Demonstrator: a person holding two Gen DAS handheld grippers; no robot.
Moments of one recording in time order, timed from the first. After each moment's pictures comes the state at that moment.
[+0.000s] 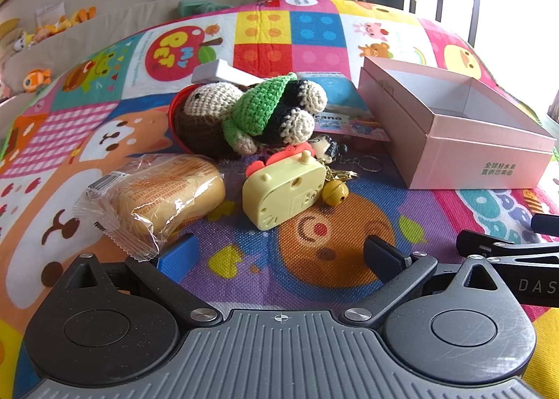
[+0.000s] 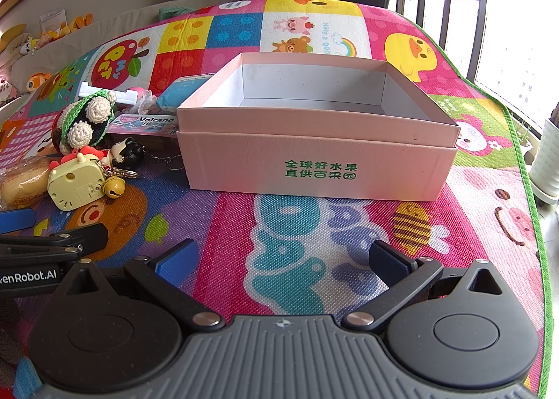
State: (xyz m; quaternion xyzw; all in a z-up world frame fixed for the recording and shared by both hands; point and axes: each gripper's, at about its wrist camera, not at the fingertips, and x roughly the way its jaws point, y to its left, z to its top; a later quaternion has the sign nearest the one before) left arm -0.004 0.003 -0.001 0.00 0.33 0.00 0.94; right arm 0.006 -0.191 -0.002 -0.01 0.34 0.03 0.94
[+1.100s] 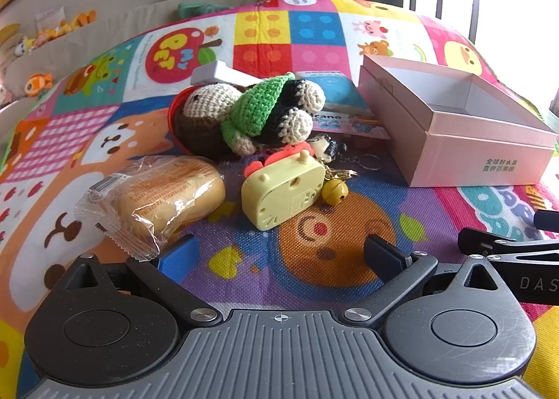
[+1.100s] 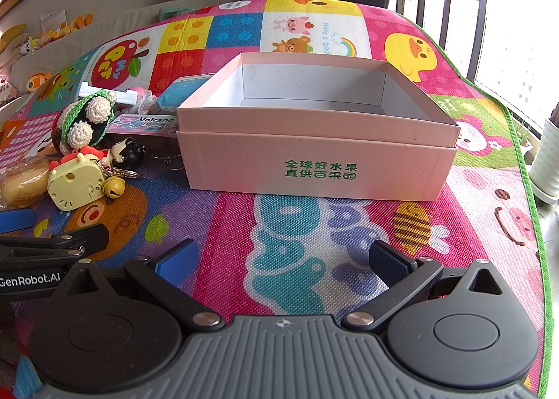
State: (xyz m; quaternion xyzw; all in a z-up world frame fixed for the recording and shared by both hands) left arm -0.006 0.005 -0.002 0.01 0.33 0.00 0.94; right arm 0.005 -0.190 -0.002 -0.01 0.34 0.03 0.94
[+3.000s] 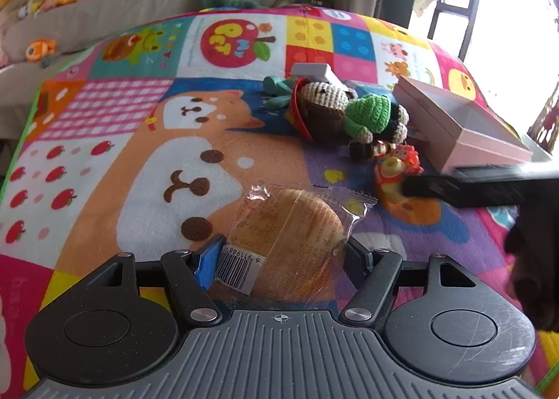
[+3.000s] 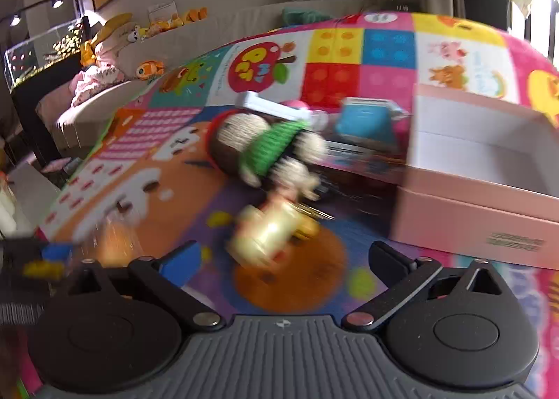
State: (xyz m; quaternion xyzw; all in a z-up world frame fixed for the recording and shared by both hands) left arm -0.072 0.129 0.015 -0.05 0.34 -0.04 0.94; right arm 0.029 -0.109 0.022 0.00 0.34 0.23 0.91
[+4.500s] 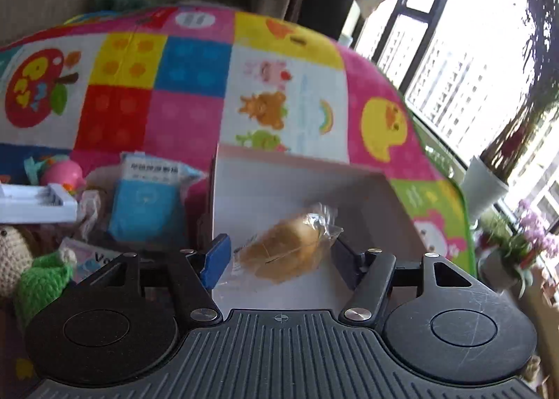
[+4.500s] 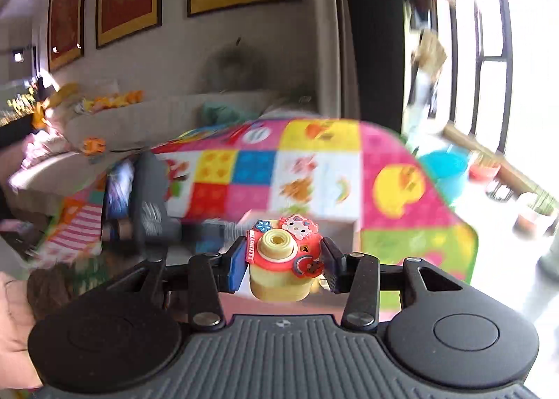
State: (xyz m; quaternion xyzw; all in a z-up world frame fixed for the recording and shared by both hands) left arm 0.136 -0.099 0.048 -0.09 0.36 -0.13 0.92; right arm -0.021 -0.291 0.168 -0.02 0.21 0.11 0.97
